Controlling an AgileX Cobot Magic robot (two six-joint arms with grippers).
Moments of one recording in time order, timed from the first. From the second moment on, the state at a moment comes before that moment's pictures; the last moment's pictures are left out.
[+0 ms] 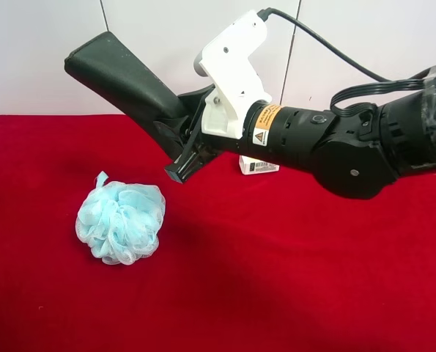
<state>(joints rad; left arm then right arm) 0.00 0.61 -0.52 -0.85 0.42 0.18 0.75 1.65 -0.77 -0.15 -0.60 -0.22</state>
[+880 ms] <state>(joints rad) -0.36 0.94 -0.52 -0.98 0.04 0.31 0.75 1.65 -0.77 -0.15 -0.60 -0.22</state>
